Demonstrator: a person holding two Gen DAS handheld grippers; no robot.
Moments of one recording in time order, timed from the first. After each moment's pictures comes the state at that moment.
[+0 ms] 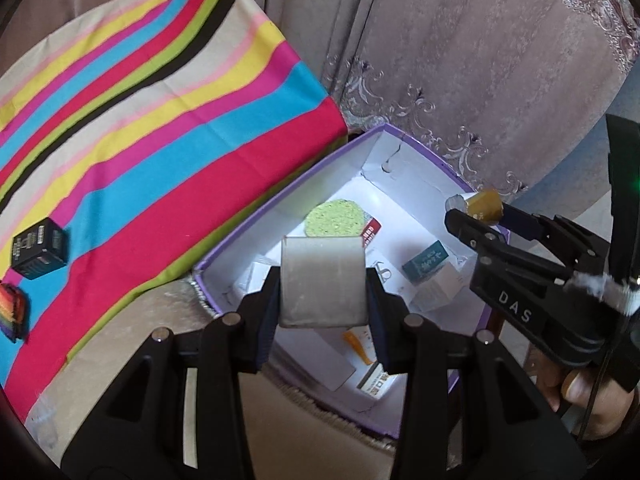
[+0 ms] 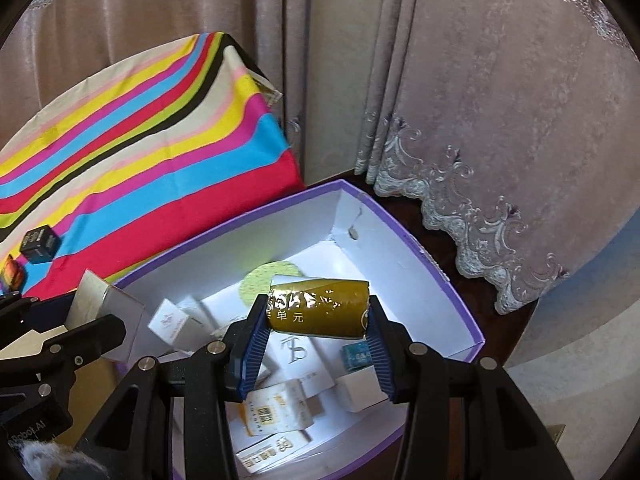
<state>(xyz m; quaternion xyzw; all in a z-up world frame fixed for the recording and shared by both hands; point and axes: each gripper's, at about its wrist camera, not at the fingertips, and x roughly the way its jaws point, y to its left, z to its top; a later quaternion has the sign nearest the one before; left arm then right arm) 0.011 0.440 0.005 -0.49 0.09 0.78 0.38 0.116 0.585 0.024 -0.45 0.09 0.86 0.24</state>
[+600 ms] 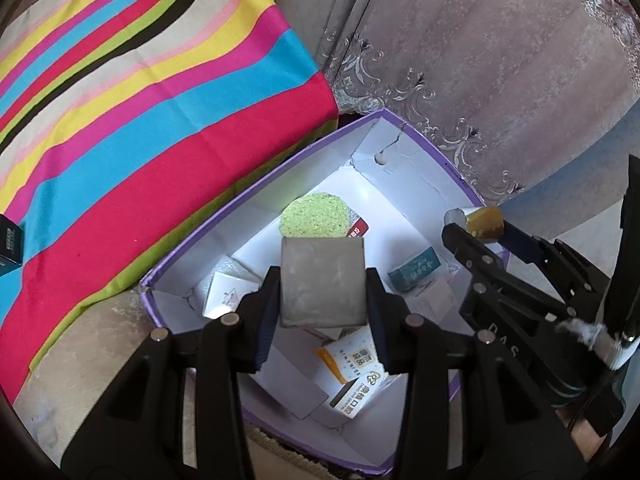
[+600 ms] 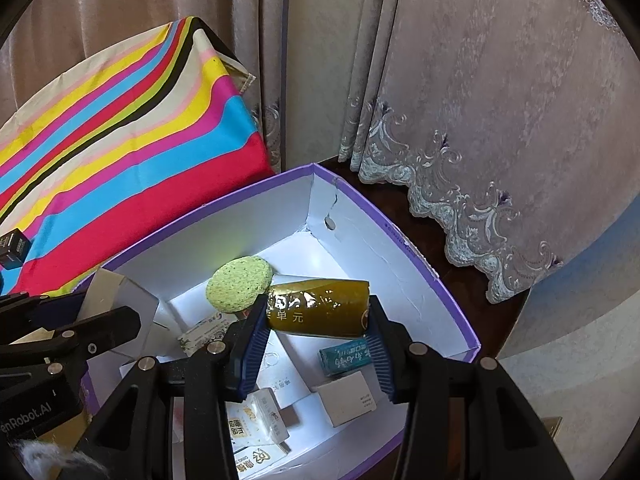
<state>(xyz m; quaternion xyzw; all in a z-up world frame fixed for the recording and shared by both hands) -0.007 0.478 -0.021 -0.54 0.07 0.75 0.38 0.107 0.607 0.002 -0.47 0.09 0.84 0.26</state>
